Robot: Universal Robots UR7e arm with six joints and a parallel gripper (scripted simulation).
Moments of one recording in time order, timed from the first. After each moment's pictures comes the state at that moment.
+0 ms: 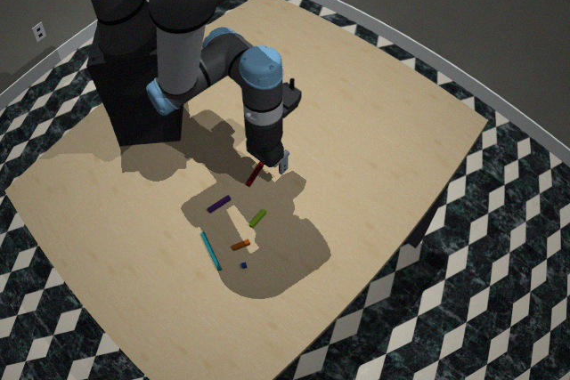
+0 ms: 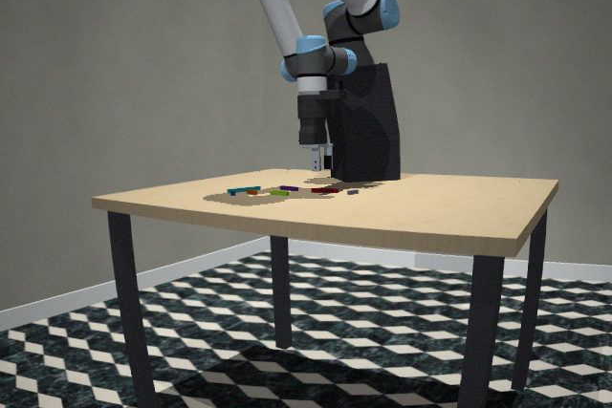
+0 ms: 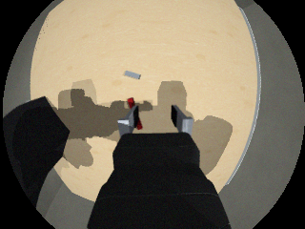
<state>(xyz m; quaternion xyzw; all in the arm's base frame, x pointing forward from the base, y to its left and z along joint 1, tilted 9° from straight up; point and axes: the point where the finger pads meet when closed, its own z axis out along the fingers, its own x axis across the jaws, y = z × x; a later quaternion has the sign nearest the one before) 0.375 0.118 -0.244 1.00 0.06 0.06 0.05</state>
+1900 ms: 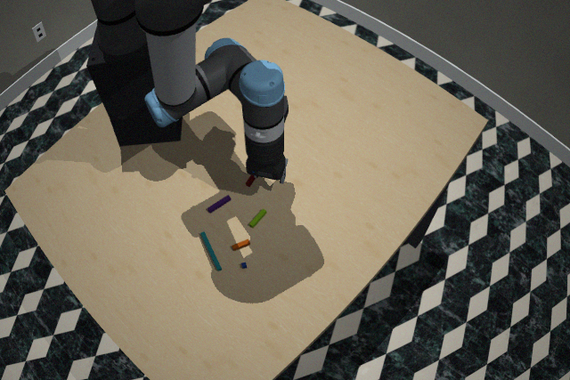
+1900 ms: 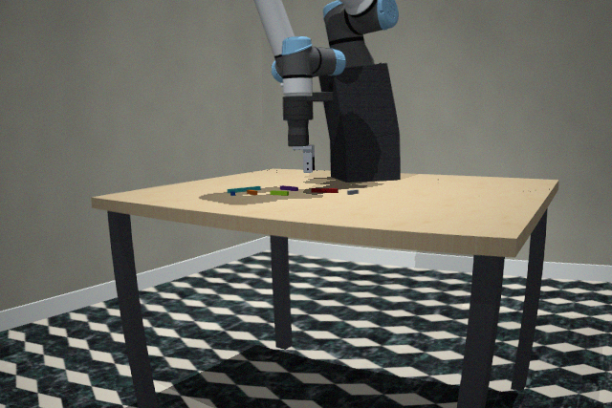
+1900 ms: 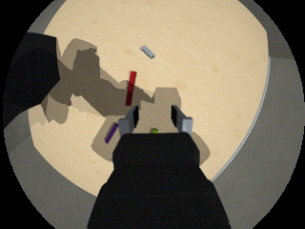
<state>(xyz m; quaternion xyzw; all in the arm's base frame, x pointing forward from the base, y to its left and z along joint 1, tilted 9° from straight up) 0.395 0.091 -0.242 0.95 0.29 0.04 0.06</state>
